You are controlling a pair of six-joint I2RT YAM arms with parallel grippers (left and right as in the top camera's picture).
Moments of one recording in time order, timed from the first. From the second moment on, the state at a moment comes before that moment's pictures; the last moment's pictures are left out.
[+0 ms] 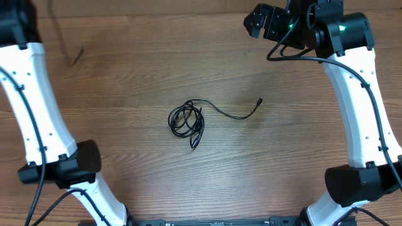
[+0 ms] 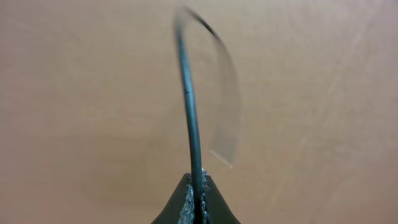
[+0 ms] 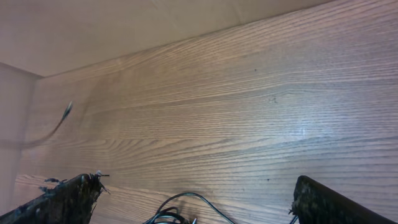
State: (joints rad) left arm 0.19 2.05 2.64 -0.61 0.29 -0.20; right arm 0.19 1.82 2.07 -1.06 -0.25 0.41
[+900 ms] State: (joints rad) left arm 0.24 2.38 2.63 -0.85 0.06 0.06; right arm 0.19 1.82 2.07 -1.10 -0.25 0.39
